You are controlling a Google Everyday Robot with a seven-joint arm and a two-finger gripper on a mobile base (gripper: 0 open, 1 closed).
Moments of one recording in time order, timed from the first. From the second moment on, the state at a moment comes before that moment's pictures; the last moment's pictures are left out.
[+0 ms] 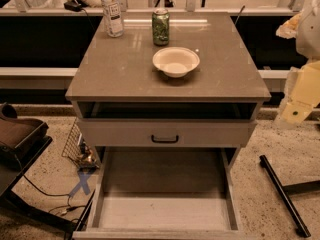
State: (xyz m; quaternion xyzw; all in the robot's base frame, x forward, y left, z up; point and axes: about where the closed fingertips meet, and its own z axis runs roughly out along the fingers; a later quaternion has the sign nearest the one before) arm 0.438 -0.213 0.989 -0.60 0.78 -0.05 0.18
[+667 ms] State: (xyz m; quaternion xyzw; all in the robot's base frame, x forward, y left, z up) arm 0.451 -0.207 0.997 -0.59 0.77 -0.06 0.22
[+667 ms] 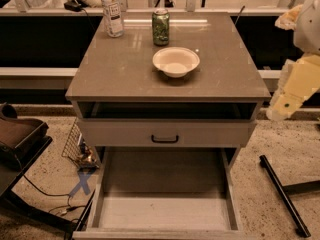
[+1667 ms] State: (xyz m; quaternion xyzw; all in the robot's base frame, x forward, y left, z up) arm 0.577 -0.190 1.013 -0.45 0.70 0.10 0.54
